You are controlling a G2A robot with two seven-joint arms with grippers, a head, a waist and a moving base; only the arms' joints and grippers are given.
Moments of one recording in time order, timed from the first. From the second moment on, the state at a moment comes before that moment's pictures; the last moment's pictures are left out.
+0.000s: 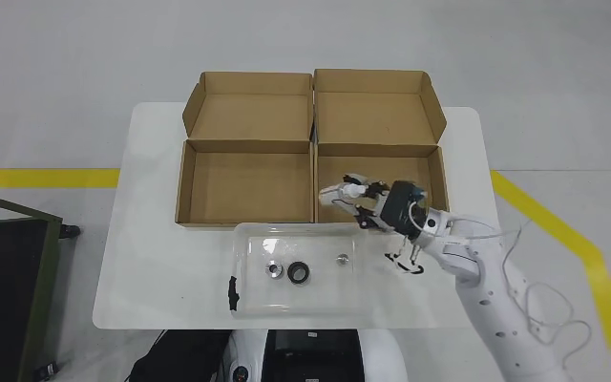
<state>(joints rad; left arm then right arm) -0.37 -0.34 -0.25 -1.16 3.07 0.41 0.06 -1.20 -1.15 1.27 -1.73 -1.23 -0.79 0.02</state>
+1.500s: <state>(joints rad) -0.37 -0.34 -0.25 -1.16 3.07 0.41 0.06 -0.97 -1.18 1.10 -1.40 -1.30 -0.69 0.19</state>
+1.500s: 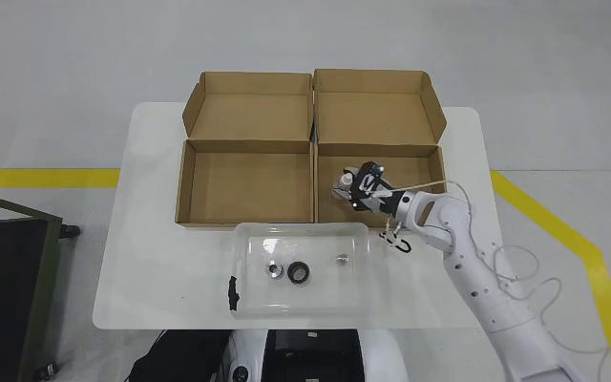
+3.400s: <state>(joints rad) -0.37 -0.34 -0.25 -1.16 3.07 0.41 0.06 -1.33 -1.09 1.15 -2.05 -1.55 -0.99 0.46</state>
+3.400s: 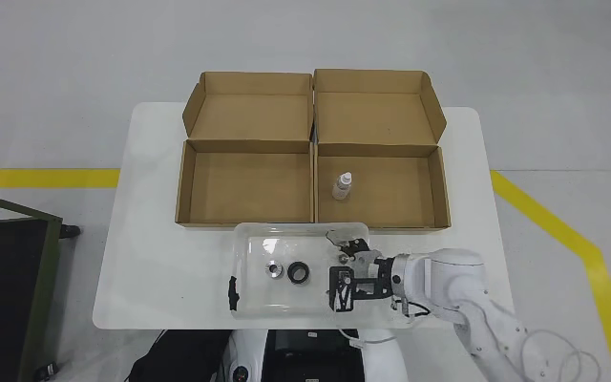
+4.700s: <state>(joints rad) -0.37 -0.34 -0.25 -1.16 3.07 0.41 0.06 -1.17 -1.10 0.96 -1.94 -1.56 -1.00 0.80</state>
